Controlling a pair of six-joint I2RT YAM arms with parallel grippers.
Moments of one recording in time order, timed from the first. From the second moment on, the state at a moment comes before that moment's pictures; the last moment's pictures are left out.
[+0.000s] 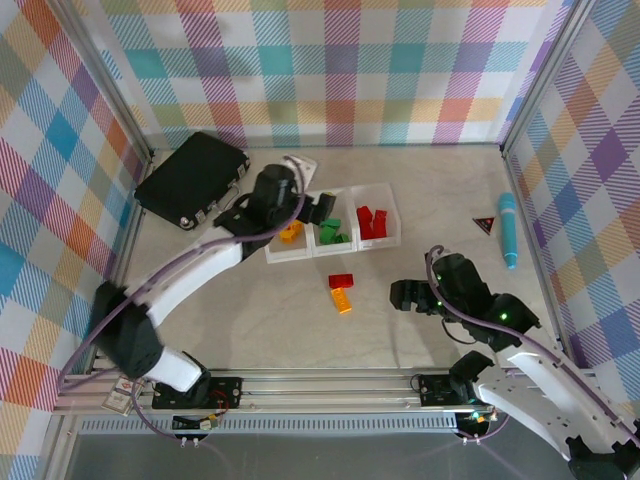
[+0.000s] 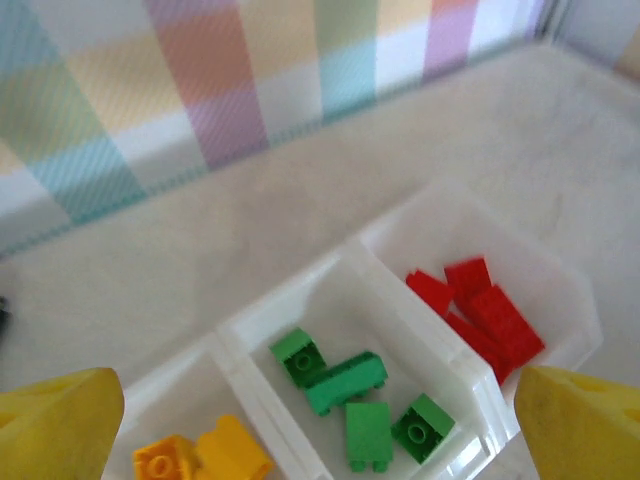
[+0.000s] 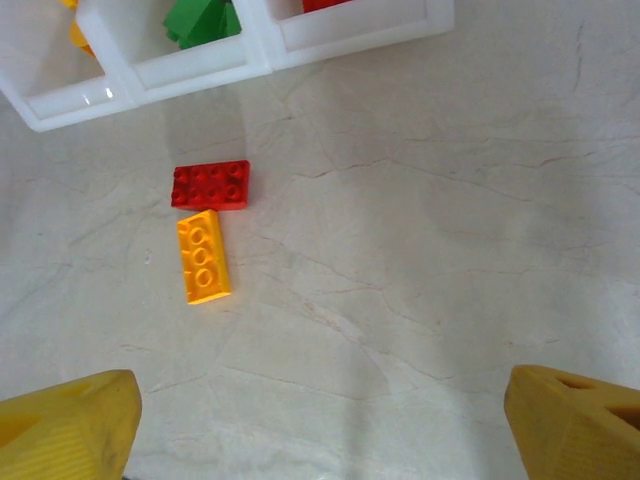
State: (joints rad) left arm -0.64 1.44 1.22 -0.19 -0.19 -0.02; right arm 0.64 0.69 0.73 -0.90 0.04 0.58
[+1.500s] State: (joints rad) left arm -0.64 0.55 0.65 -0.49 -0.31 -0.43; right arm 0.93 1.75 1.15 -0.76 0.08 0.59
